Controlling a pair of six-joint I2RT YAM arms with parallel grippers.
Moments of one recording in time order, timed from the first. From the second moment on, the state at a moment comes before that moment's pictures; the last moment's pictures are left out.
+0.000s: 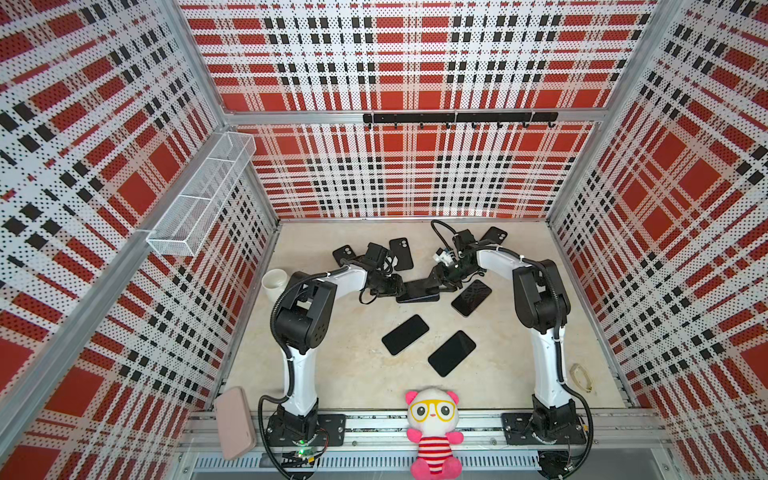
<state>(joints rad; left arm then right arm) -0.40 2.02 1.30 -0.34 0.39 -0.31 0.33 2.24 1.72 -0.79 -0.74 0.30</state>
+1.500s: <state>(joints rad) -0.41 2.02 1.30 -0.34 0.37 -0.31 0.33 2.27 1.78 -0.91 -0.52 0.21</state>
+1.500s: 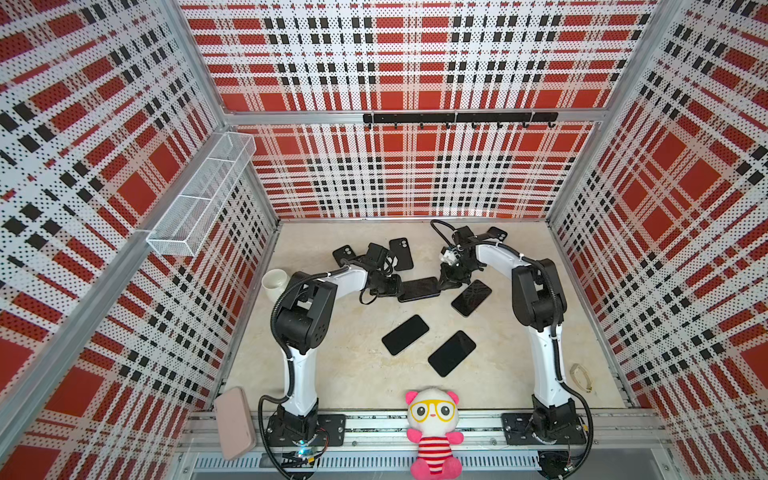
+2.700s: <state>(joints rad) -0.40 2.02 1.30 -0.35 0.35 -0.31 0.39 2.14 1.44 -0.56 -0.46 0.41</state>
